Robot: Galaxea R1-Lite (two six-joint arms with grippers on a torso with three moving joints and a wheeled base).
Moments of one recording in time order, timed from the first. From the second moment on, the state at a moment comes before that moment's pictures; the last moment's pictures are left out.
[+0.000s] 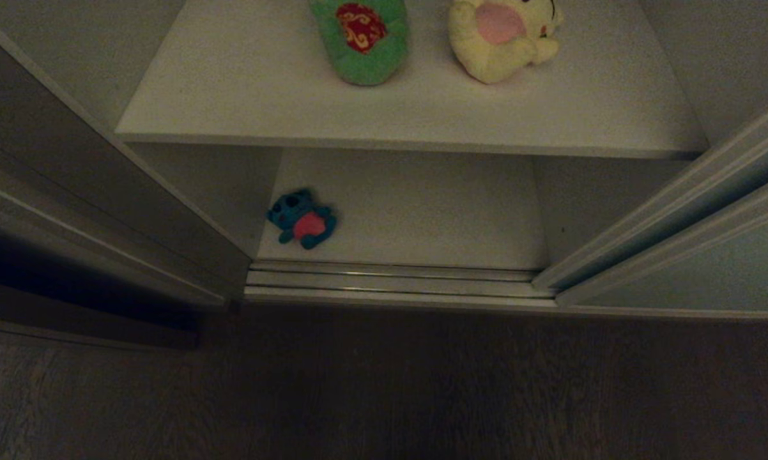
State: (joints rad) left arm -0.01 0.00 0.00 0.00 -0.04 0.07; right arm 0.00 0.00 0.00 -0.01 0.02 -0.04
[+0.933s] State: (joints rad) left arm -0.01 0.00 0.00 0.00 -0.04 0.07; right arm 0.00 0.00 0.00 -0.01 0.02 -0.04
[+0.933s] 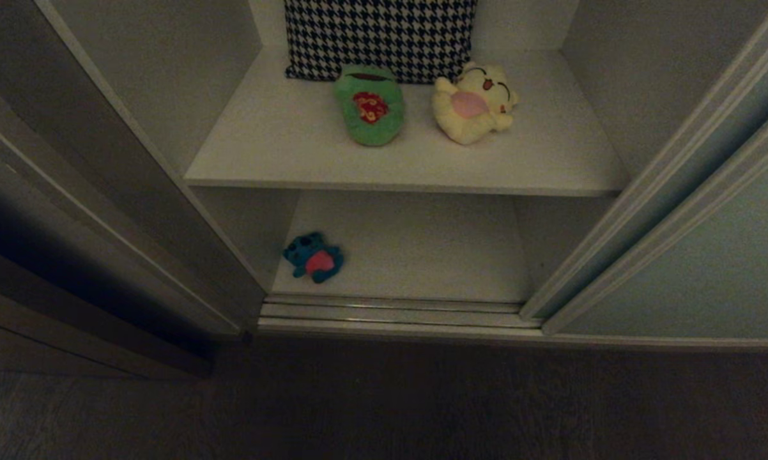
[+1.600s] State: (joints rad) left arm -0.01 0.00 -0.18 0.02 -0.10 0.07; right arm 0.00 0.00 0.00 -0.01 0.02 -0.04
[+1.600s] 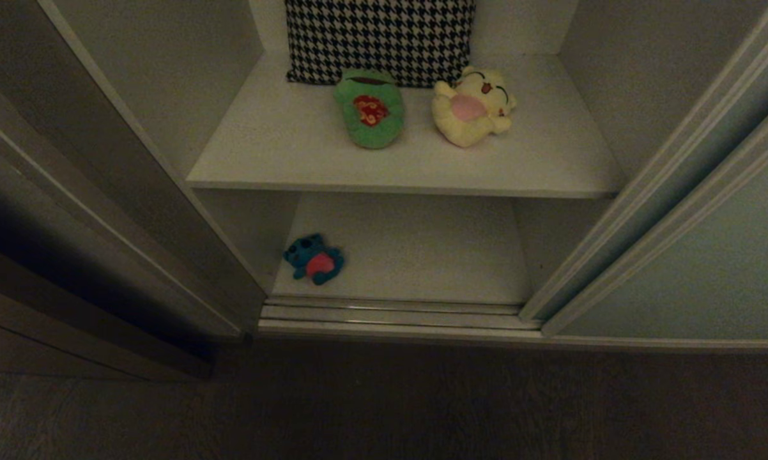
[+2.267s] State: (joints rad) left arm -0.04 0.92 -0.84 -0.17 -0.30 -0.06; right arm 0.00 0.00 0.00 -0.01 0.02 -0.04
